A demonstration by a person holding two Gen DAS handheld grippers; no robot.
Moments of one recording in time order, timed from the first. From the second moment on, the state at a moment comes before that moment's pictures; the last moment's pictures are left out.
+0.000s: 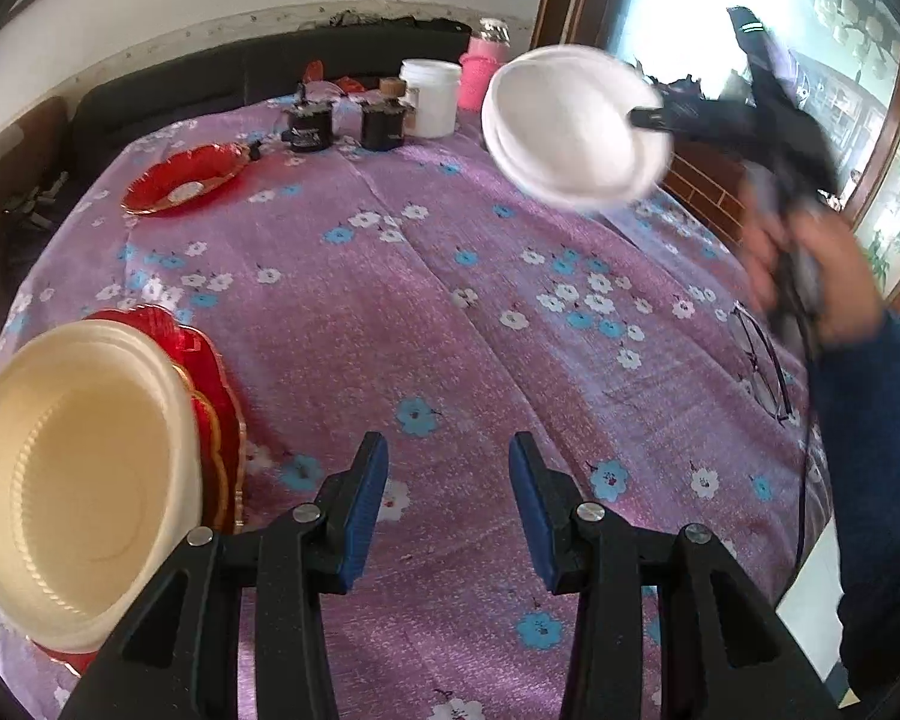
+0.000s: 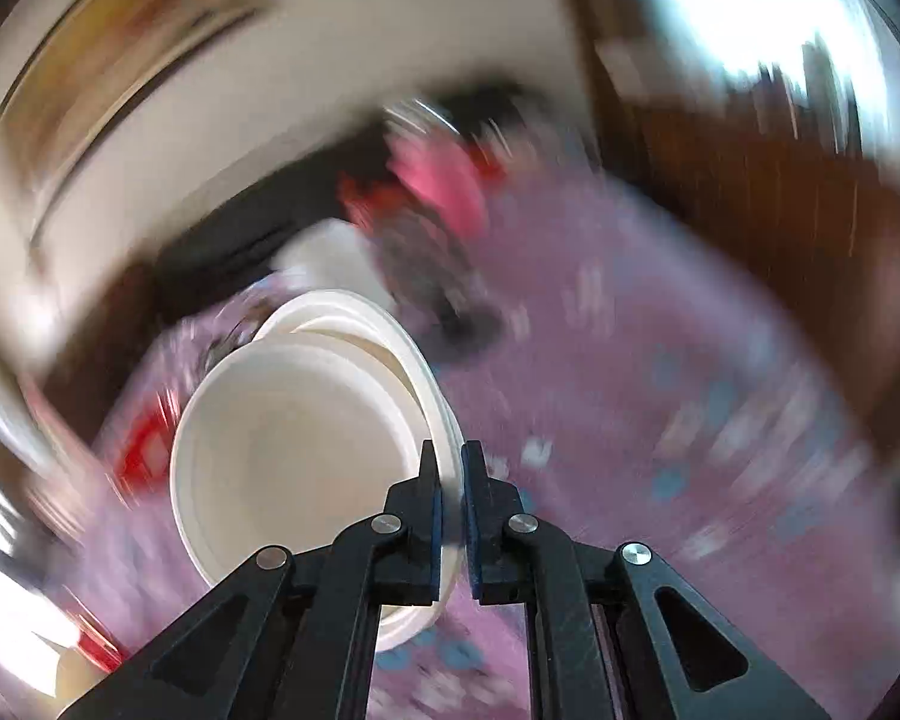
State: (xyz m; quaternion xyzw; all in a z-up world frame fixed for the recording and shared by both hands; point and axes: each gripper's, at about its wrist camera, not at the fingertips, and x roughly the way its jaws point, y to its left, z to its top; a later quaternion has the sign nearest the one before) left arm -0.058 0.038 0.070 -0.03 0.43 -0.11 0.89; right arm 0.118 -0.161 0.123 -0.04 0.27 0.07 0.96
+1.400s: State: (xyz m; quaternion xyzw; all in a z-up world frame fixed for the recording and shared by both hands) left arm -0.086 0.041 0.069 -0.04 0.44 -0.16 0.88; right arm -0.018 -0.188 0.034 0.15 0.46 0.25 0.84
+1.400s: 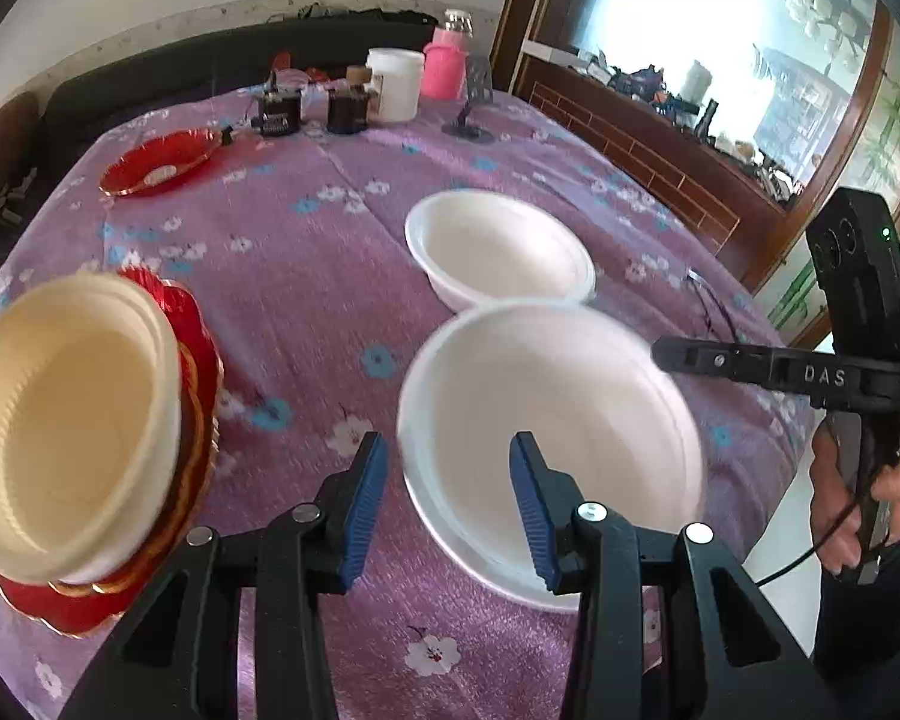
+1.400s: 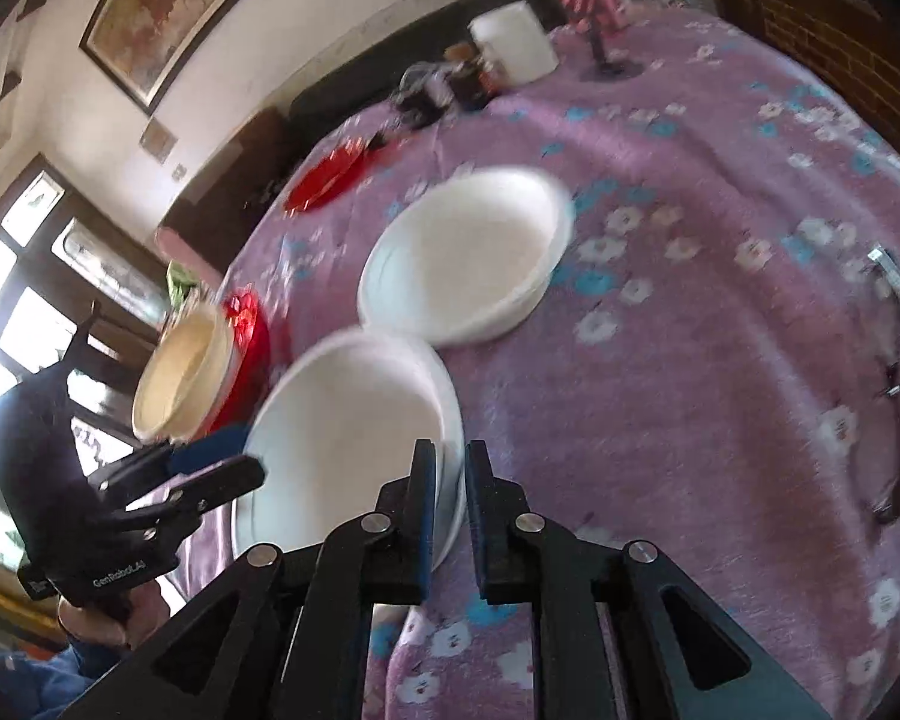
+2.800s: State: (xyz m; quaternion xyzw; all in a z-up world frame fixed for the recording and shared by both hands) left arm 0.048 0.033 0.073 -0.12 0.50 -0.14 0.85; right arm 0.069 -0.183 0.055 0.21 0.44 0.21 0.85
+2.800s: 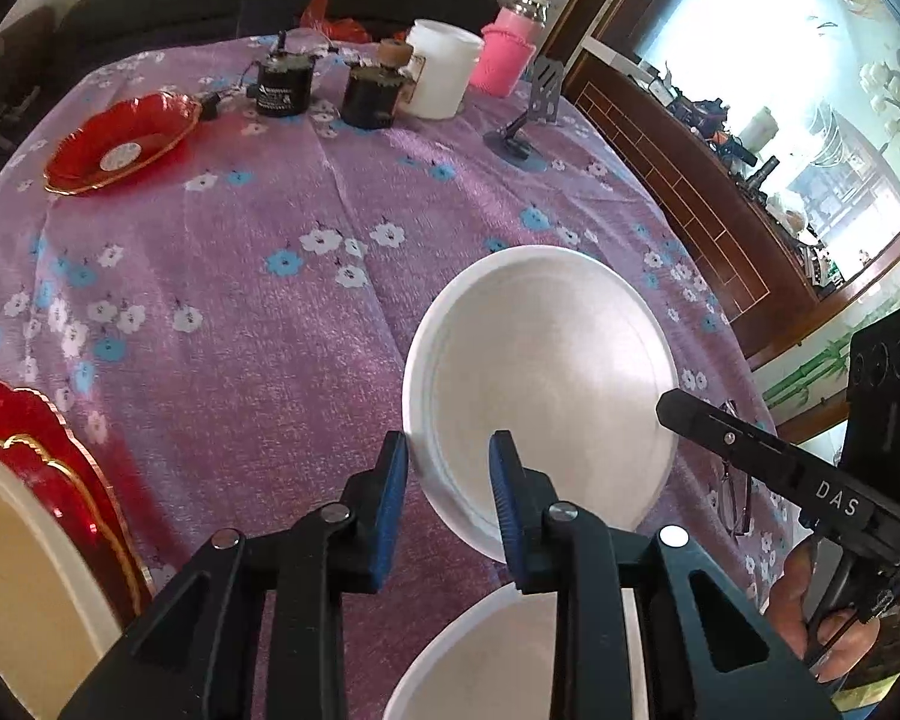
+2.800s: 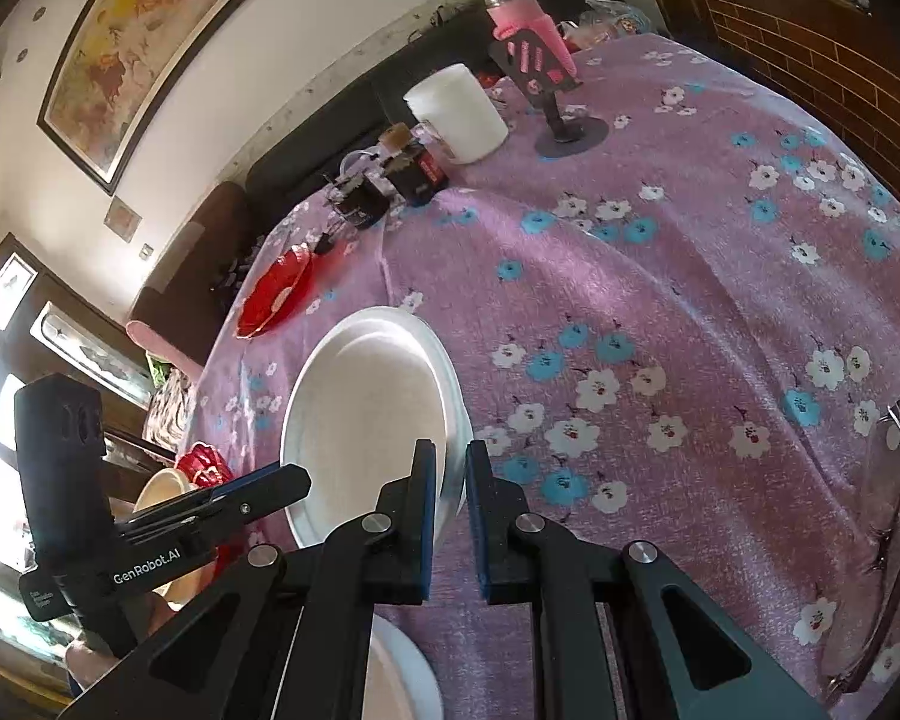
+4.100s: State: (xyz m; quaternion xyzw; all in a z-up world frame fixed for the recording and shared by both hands) left arm -0.077 0.188 0.131 -0.15 0.40 -0.04 0.90; right arm 0.030 -0.012 0.095 0.16 0.45 0.35 0.81
